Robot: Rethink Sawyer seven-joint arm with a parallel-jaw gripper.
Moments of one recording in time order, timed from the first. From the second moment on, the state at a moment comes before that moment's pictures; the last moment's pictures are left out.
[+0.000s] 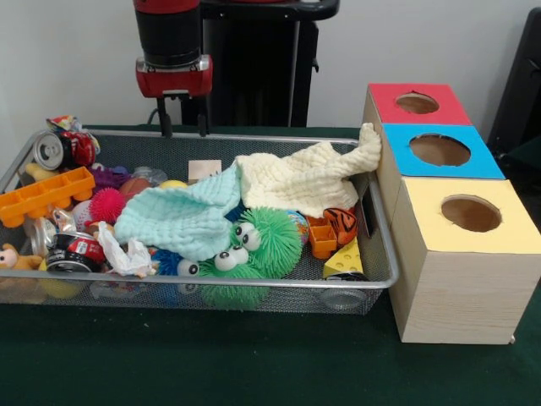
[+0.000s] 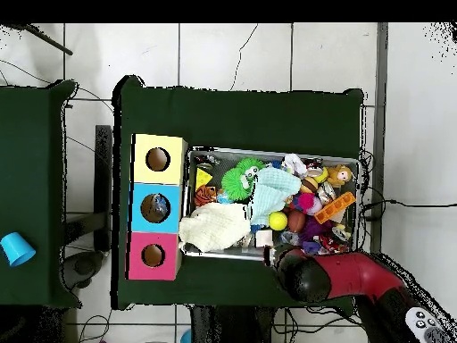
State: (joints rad) arm -0.90 -0.72 0.44 2.03 -0.73 0.42 1.82
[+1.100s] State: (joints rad) arm -1.02 -0.72 0.46 2.02 -0.73 0.42 1.82
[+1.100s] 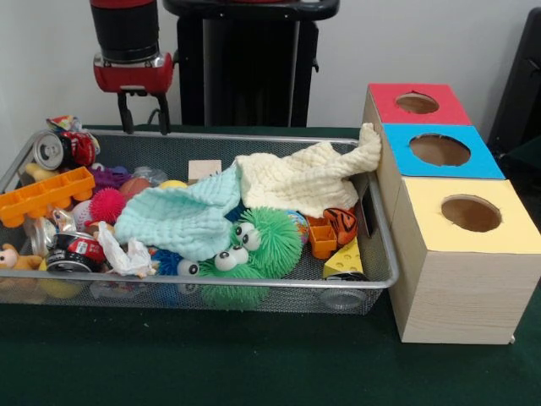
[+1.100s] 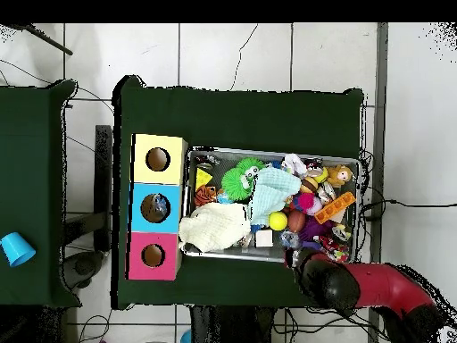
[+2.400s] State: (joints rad) arm -1.02 -0.57 0.46 1.96 -0.80 0.41 1.82
